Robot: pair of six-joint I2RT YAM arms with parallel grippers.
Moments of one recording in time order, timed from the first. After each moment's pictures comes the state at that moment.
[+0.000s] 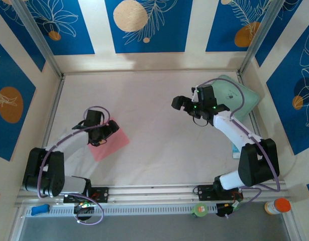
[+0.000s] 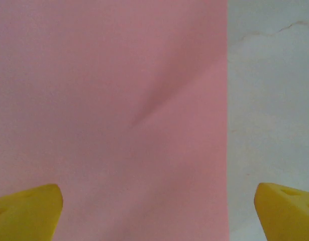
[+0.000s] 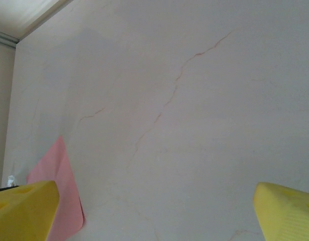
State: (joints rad) left arm -0.21 1.37 0.66 -0.36 0.12 -0.81; right arm 0.28 1.43 1.02 -0.35 -0.30 0.60
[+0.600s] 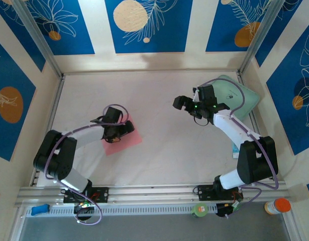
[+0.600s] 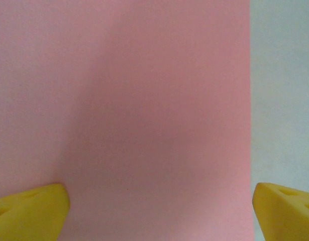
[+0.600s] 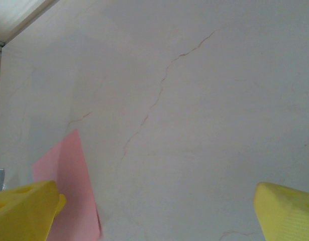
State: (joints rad) left arm -0.46 1.58 0.81 -0.31 0.08 -0.82; right arm 0.25 1.45 1.02 -0.36 -0.29 0.60
